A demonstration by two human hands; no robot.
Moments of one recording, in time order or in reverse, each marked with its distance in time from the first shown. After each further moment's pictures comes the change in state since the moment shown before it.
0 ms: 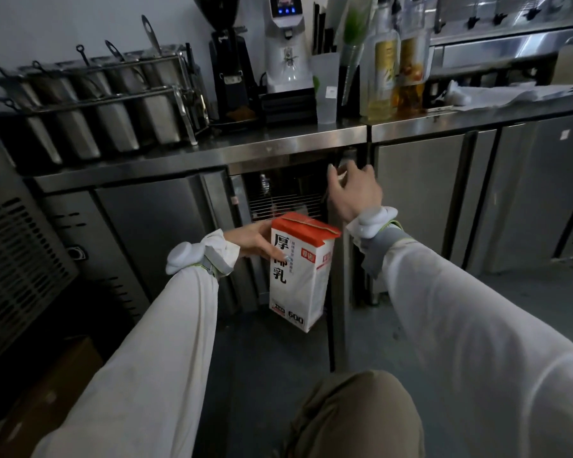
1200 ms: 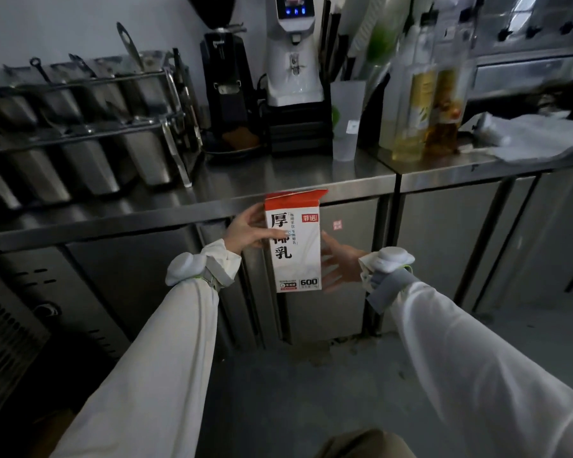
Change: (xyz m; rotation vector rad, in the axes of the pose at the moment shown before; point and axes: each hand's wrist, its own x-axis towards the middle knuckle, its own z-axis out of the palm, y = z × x) left_hand 0.090 0.036 -0.159 -0.192 0.550 0.086; right_hand 0.106 -0.002 0.104 0.546 -1.042 0.780
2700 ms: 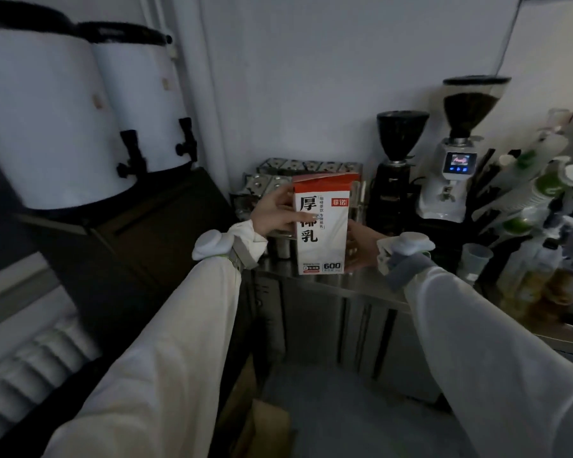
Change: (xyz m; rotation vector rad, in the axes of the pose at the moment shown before) left_hand -0.297 0.503 -0.272 0.018 0.438 -0.017; right_hand -0.377 -0.425 0.253 -0.370 -0.346 -0.243
